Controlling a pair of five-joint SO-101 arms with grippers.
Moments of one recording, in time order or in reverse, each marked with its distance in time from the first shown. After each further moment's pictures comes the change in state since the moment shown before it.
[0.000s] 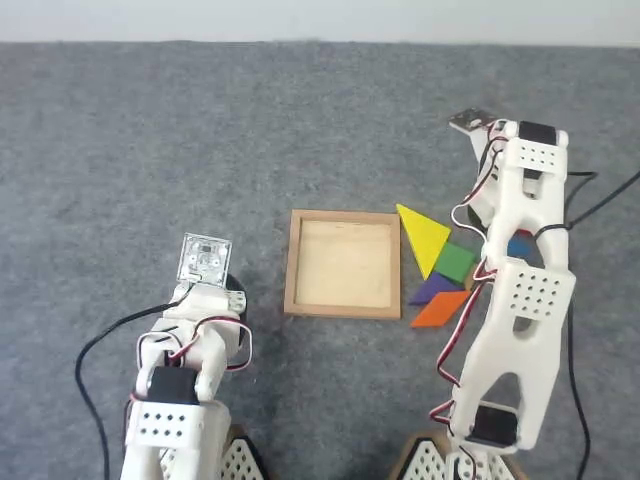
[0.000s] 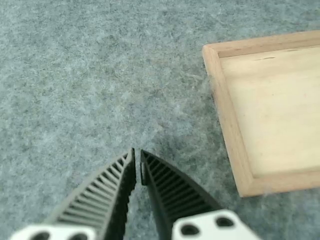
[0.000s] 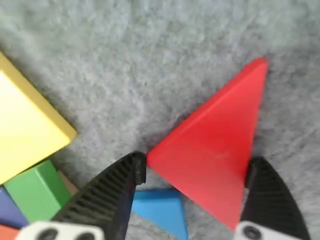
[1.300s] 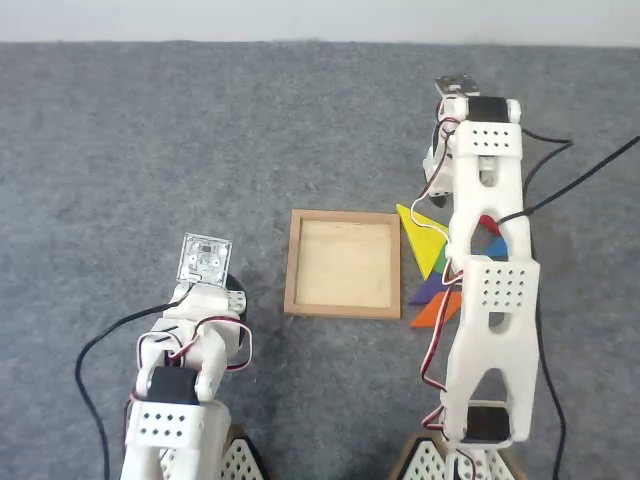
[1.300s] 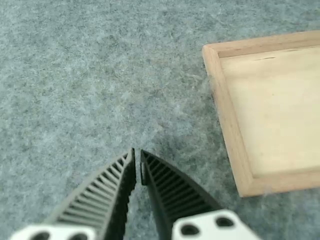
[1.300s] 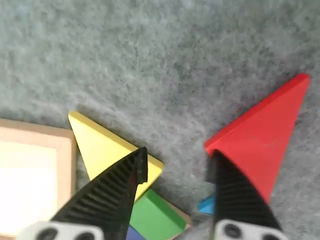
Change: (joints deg) left arm 0.0 0.0 0.0 0.0 0.0; right arm -10.4 0.7 -15.9 11.2 -31.1
